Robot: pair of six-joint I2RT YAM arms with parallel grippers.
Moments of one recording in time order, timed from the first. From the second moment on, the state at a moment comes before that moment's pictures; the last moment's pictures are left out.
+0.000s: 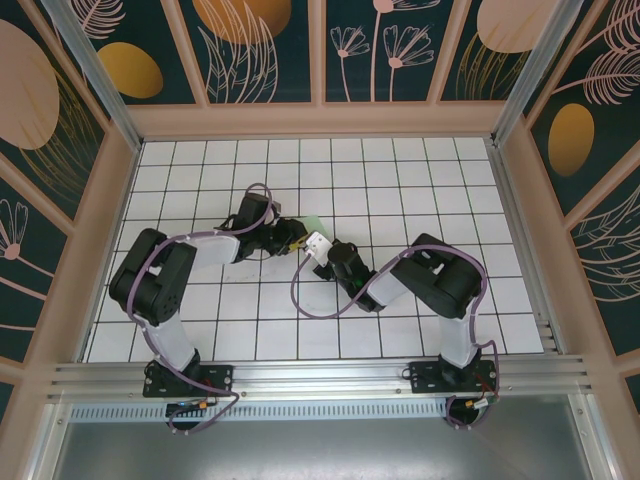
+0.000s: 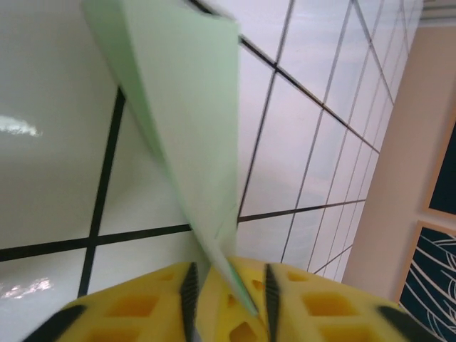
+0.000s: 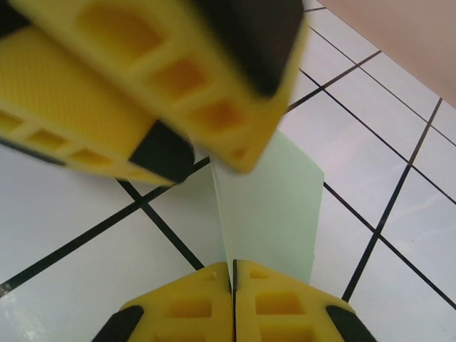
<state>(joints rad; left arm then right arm) -0.44 1.76 0.86 0.16 0.52 -1.11 0.89 1.94 0.65 0.88 0.27 -0.30</state>
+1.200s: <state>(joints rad) -0.37 1.59 0.70 0.28 0.44 -1.00 0.70 1.87 0.74 0.66 -0.30 0.44</state>
